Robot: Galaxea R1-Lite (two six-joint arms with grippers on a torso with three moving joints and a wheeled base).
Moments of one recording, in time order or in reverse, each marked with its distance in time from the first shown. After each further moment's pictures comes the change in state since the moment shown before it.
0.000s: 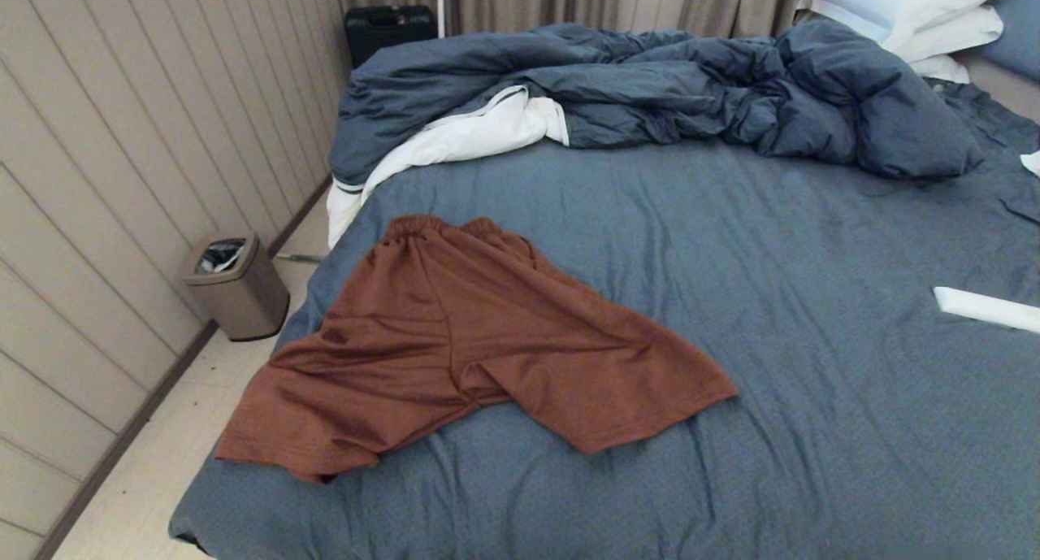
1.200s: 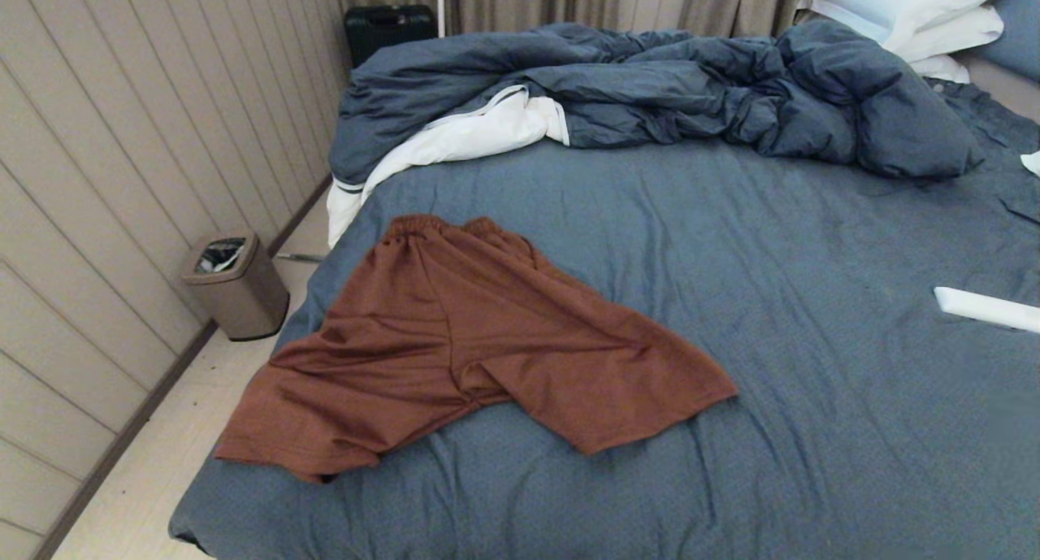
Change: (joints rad) left arm 0.162 0.306 -0.157 0.234 -0.244 -0.049; right arm -0.005 0.204 -0.353 0.451 -0.210 0.104
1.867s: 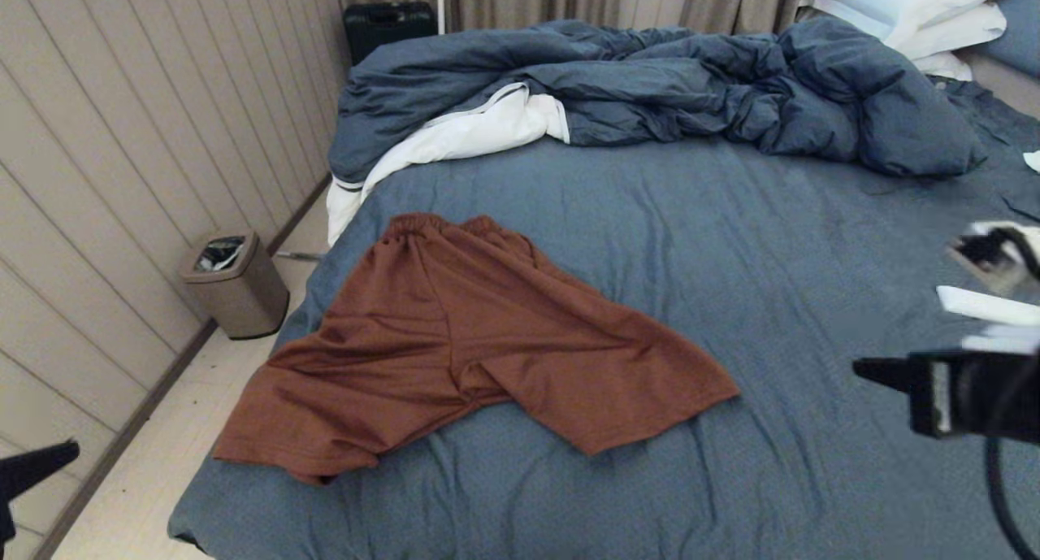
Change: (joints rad) left arm 0.004 0.531 -0.418 0.054 0.029 -0.059; right arm 0.234 0.912 -0.443 -0.240 0.153 0.016
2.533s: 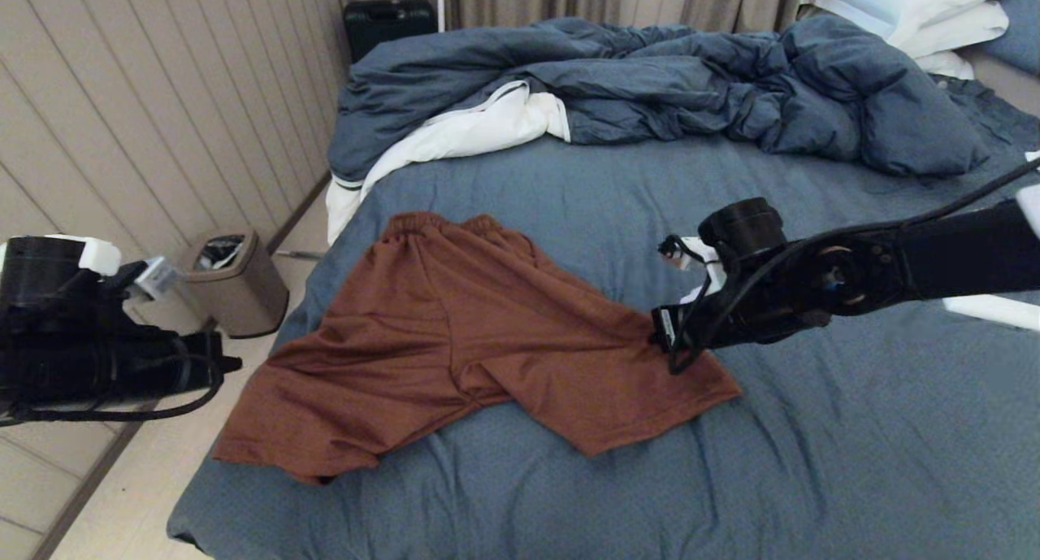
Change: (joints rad) left arm -0.114 0.728 -0.208 -0.337 -0.008 -0.022; right arm 0.051 0.822 -0.542 0.003 0.201 -0.014
